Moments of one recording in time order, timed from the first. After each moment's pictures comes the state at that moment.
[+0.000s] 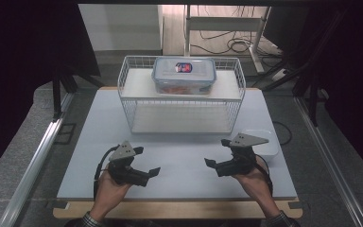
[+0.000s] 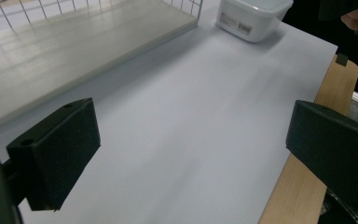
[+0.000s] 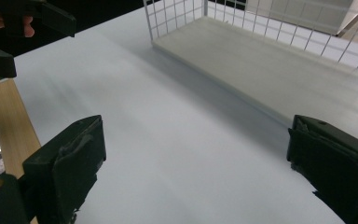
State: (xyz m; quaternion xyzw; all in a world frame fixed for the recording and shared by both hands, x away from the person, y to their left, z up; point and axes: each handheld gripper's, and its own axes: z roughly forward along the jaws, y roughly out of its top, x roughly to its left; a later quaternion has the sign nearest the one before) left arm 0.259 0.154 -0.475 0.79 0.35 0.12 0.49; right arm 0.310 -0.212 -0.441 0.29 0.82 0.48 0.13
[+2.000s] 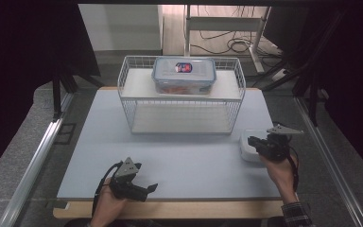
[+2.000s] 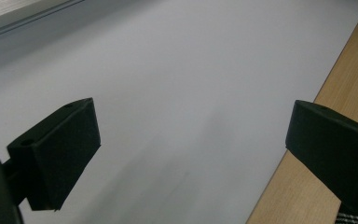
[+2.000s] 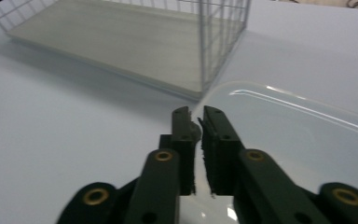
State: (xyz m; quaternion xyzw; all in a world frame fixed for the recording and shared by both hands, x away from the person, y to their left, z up) left arm 0.246 0.155 -0.523 0.82 0.35 0.12 0.44; right arm 0.363 -0.319 -0.455 0.45 0.77 0.41 0.20
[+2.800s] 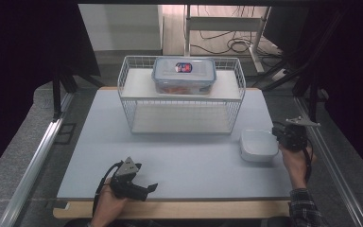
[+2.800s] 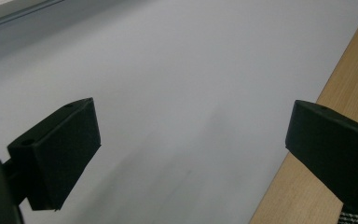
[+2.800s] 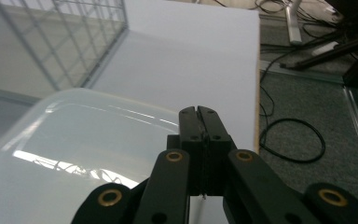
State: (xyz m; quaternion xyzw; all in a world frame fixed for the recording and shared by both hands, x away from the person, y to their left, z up) left arm 0.249 0.154 -0.526 0.82 0.36 0.11 0.43; right arm 0.402 -0.379 -0.458 0.52 0.72 0.35 0.29
